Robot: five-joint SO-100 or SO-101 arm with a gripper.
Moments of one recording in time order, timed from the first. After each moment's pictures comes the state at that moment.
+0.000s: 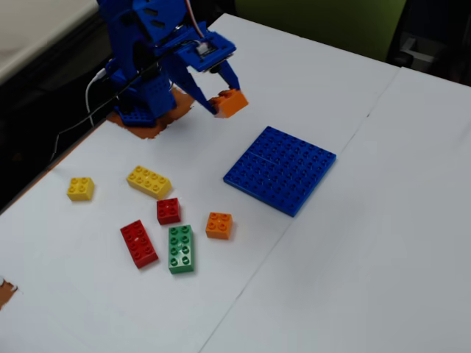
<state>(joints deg) 10.5 98.1 58.4 83.8 -81.7</state>
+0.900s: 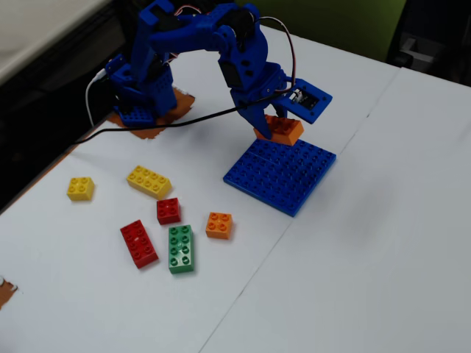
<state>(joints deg) -0.3 59.8 34.1 93.2 -88.3</state>
